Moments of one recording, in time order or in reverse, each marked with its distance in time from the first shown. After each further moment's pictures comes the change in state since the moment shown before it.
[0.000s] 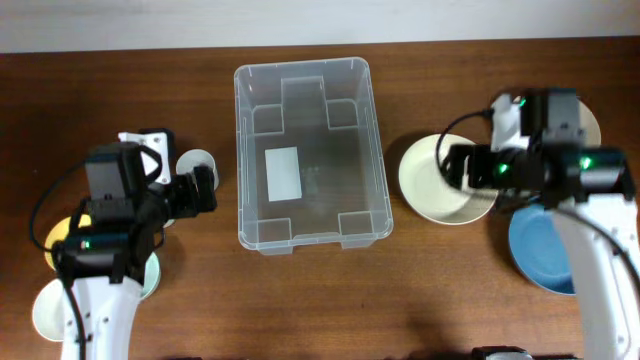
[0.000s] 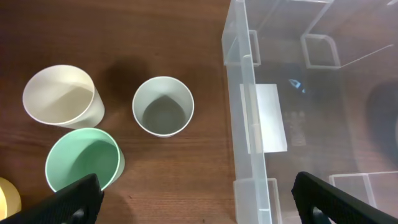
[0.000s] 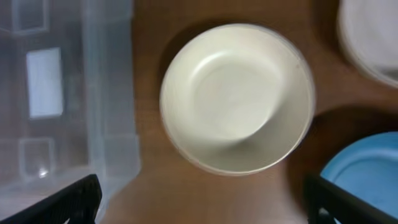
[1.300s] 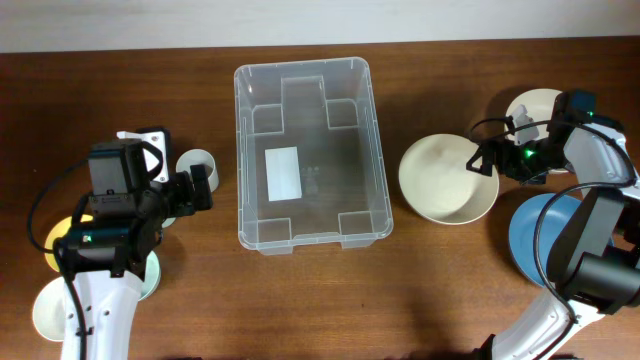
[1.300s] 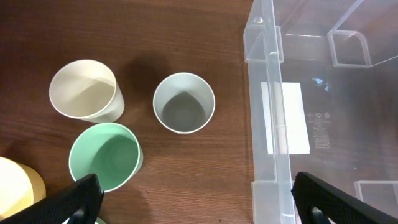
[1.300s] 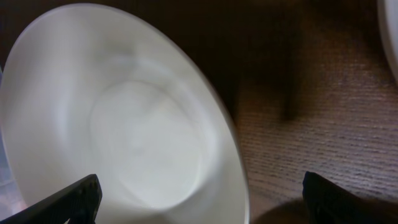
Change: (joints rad) left arm 0.000 0.015 0.001 -0.007 -0.077 0.003; right arm -0.333 0.612 0.036 0.204 -0.276 -0.343
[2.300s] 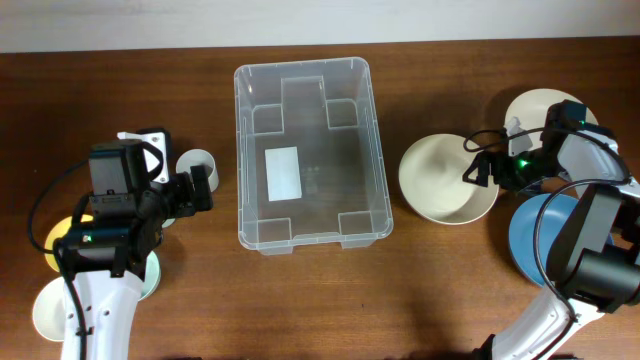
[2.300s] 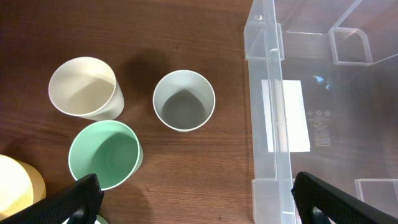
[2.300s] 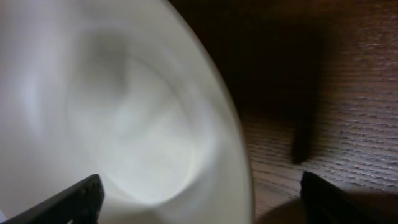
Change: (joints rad) left arm 0.000 0.000 0.000 -0.008 0.000 0.000; right arm 0.010 0.008 -0.072 0.027 0.018 -0.004
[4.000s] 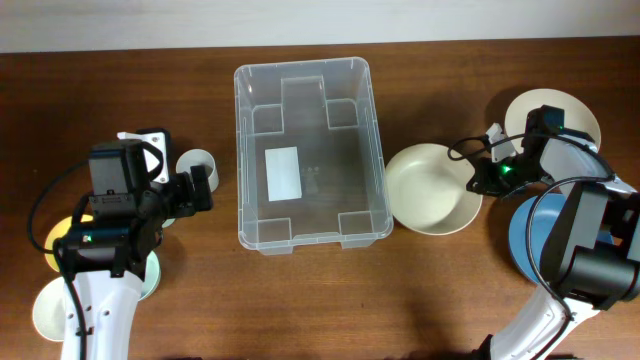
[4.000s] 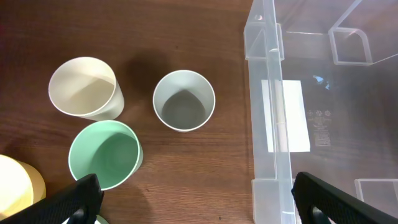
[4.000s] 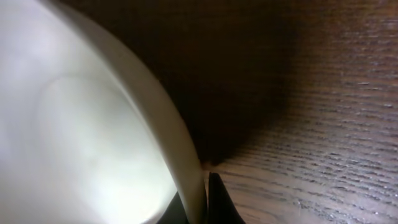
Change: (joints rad) left arm 0.000 0.000 0.000 0.000 0.000 0.000; right arm 0.055 0.000 -0.072 0.066 0.010 0.006
